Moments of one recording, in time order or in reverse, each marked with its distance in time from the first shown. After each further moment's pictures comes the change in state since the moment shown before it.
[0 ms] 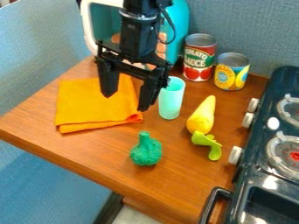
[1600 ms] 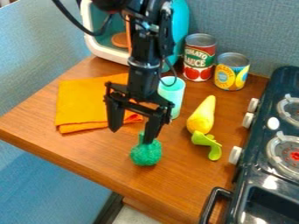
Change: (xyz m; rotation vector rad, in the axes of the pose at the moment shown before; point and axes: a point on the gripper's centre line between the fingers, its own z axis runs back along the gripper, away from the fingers) arm 0.011 -0.009 -0.060 -0.020 0.076 0.027
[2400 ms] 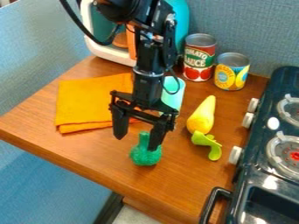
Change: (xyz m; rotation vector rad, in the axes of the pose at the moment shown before) arm 0.007 -0.006 -0.014 -0.018 0.036 0.014
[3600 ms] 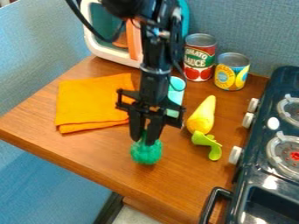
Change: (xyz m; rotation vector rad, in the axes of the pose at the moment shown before) arm 0.003 -0.008 0.010 -0.015 -0.031 0.010
